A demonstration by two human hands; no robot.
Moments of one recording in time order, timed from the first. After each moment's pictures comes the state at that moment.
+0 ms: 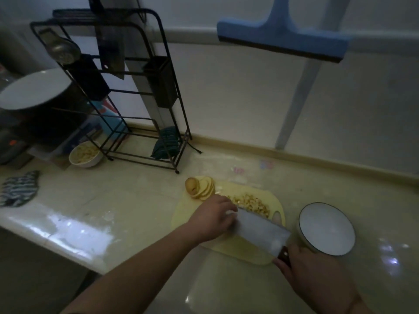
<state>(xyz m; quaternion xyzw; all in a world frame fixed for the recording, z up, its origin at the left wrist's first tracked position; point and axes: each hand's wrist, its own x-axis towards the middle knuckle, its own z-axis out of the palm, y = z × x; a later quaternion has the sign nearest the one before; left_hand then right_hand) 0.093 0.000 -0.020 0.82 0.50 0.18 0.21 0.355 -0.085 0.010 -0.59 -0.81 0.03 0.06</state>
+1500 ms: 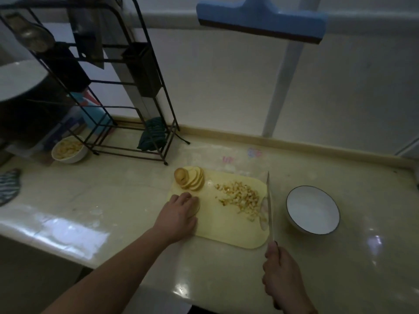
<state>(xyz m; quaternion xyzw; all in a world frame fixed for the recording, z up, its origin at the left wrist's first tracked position) 0.037 -0.032 -0.043 0.77 0.62 0.00 0.17 0.302 -0.137 -0.026 -0.77 -0.38 0.43 0.28</state>
